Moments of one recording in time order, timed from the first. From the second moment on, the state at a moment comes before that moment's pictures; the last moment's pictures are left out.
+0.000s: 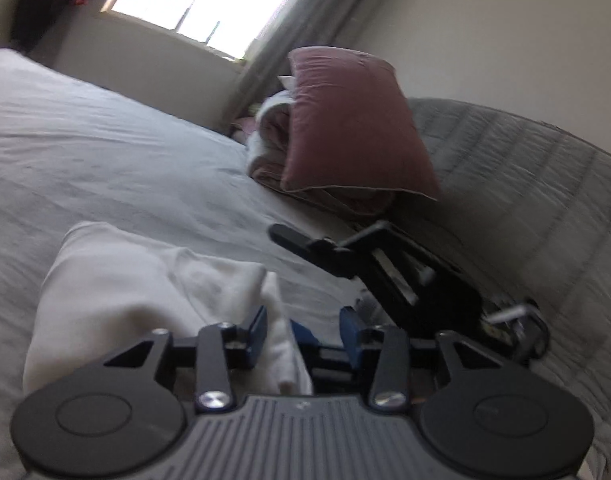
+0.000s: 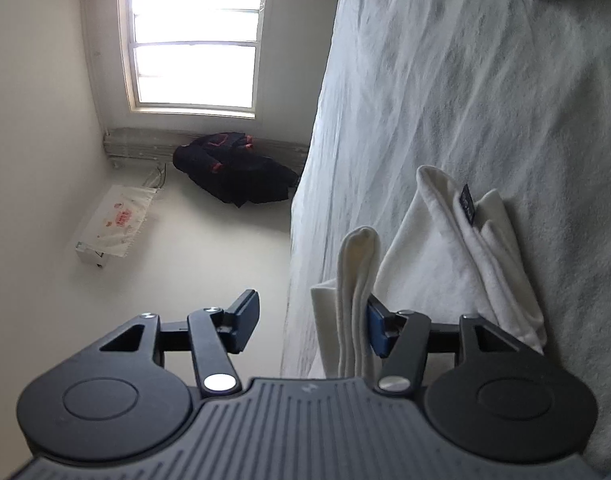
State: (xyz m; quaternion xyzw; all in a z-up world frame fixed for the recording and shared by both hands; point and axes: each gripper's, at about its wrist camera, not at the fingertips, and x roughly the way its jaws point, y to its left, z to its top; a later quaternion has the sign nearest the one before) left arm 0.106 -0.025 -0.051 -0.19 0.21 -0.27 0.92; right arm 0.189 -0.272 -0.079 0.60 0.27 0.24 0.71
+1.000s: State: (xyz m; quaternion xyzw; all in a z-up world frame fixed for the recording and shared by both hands) left arm 0.135 -0.008 -0.091 -0.16 0.21 -0.23 0.94; right arm 0.168 -0.270 -0.063 0.44 0.26 0.11 0.85
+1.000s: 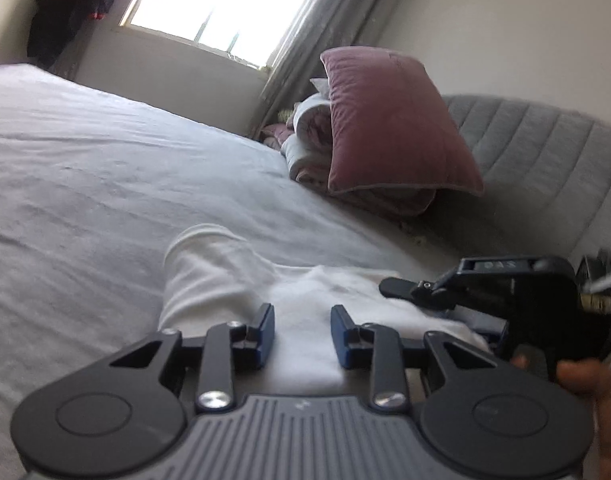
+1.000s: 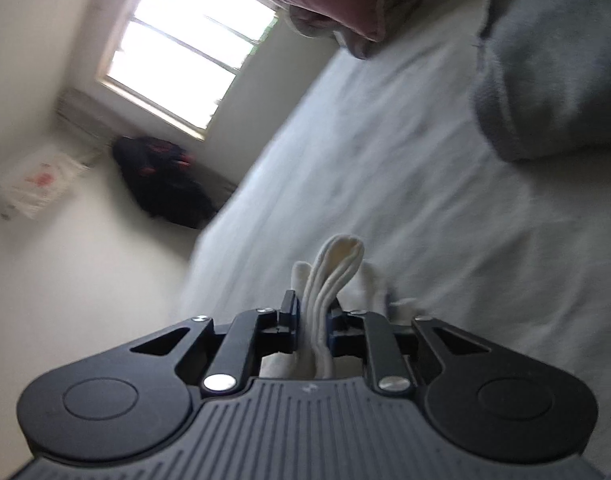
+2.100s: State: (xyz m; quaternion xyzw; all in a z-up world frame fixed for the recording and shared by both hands) left arm 0.186 0.027 -0.082 -0.34 0.28 -0.23 0.87; right arm 0.145 -0.276 -0.061 0.37 0.26 0.18 0.87
